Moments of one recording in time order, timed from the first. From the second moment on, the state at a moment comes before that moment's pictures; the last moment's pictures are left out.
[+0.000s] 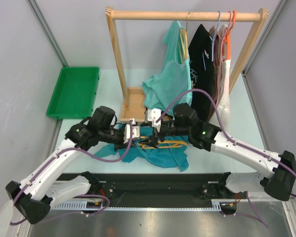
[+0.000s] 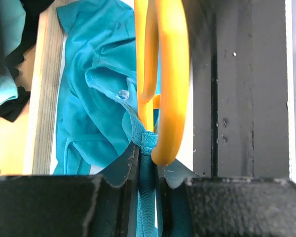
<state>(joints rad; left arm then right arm) -0.63 0.97 1.00 -0.86 0.66 0.69 0.96 1.24 1.07 -0.07 -0.52 -0.29</state>
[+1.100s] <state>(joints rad) -0.70 0.85 0.92 -1.04 0.55 0.85 0.85 1.48 1.08 -0.35 -0.32 -0.21</state>
